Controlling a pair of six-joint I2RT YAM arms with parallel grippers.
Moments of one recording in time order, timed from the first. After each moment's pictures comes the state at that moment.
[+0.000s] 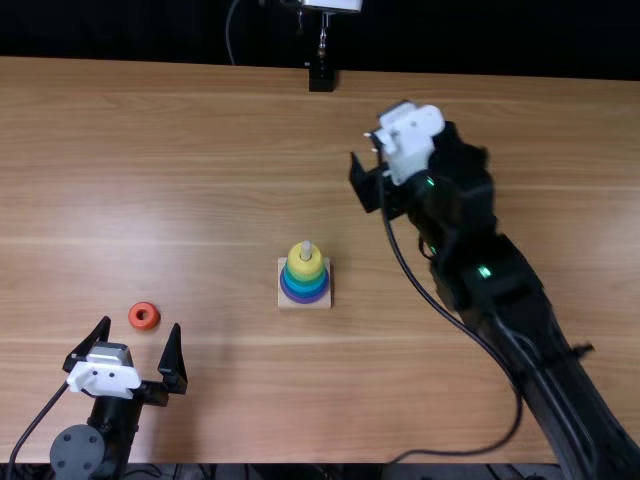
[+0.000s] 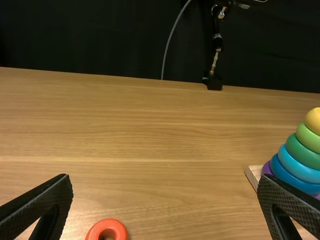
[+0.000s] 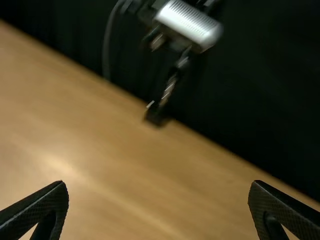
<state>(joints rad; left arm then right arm) -0.07 0.01 0.03 -0.09 0.06 -0.15 0.37 1.49 1.28 -0.10 0.06 -0.32</state>
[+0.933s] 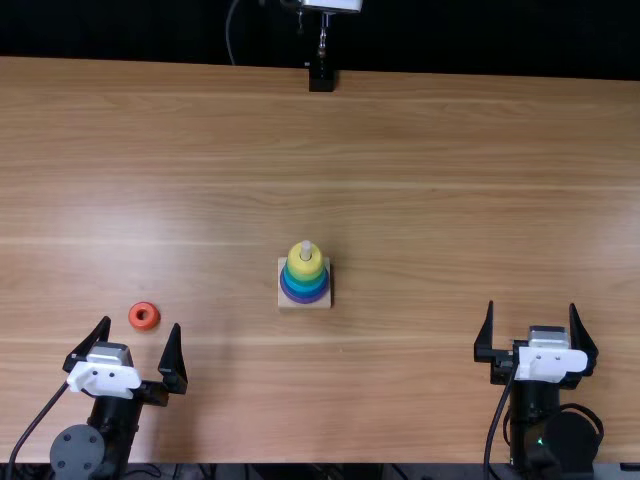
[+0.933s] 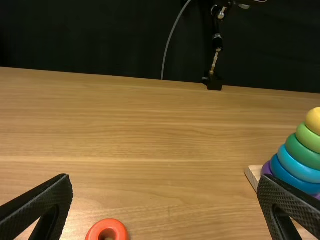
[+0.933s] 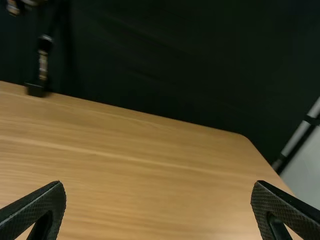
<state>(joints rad) -0.07 0.01 0.03 -0.09 0.06 -0.15 0.02 0.31 0.20 0.07 0.14 -0.32</state>
